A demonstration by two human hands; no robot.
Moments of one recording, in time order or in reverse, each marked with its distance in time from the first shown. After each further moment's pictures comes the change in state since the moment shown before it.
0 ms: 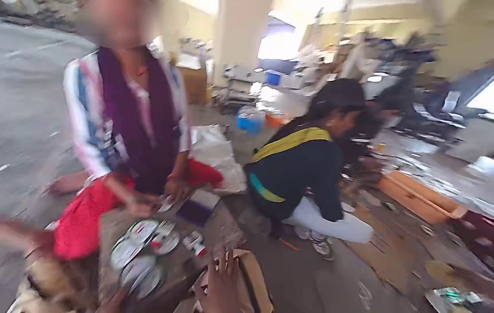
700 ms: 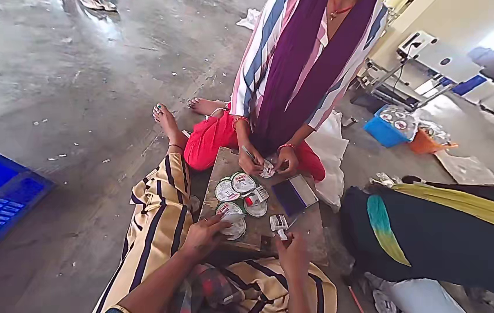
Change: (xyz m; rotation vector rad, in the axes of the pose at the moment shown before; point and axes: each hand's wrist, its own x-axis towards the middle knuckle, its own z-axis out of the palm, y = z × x) left_hand -0.002 -0.006 0.011 -0.256 0.268 0.244; right_hand 0.081 -0.015 -0.002 0.020 0.046 0.038
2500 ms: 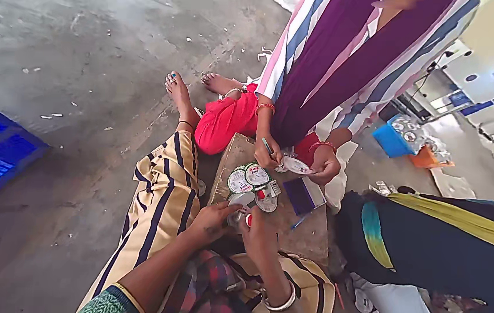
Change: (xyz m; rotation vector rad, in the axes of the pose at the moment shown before) left_hand 0.016 -0.004 -0.024 -0.180 -0.258 -0.102; right_hand -0.050 -0.124 0.016 -0.286 -0.320 -0.392
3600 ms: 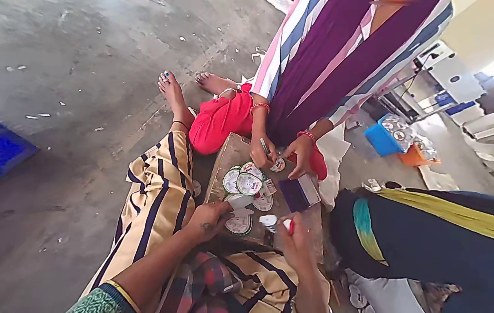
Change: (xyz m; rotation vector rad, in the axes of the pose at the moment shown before) left_hand 0.006 0.001 -0.001 -0.020 0.028 -0.065; right_hand -0.011 0.078 -0.033 0.331 0.283 -0.100
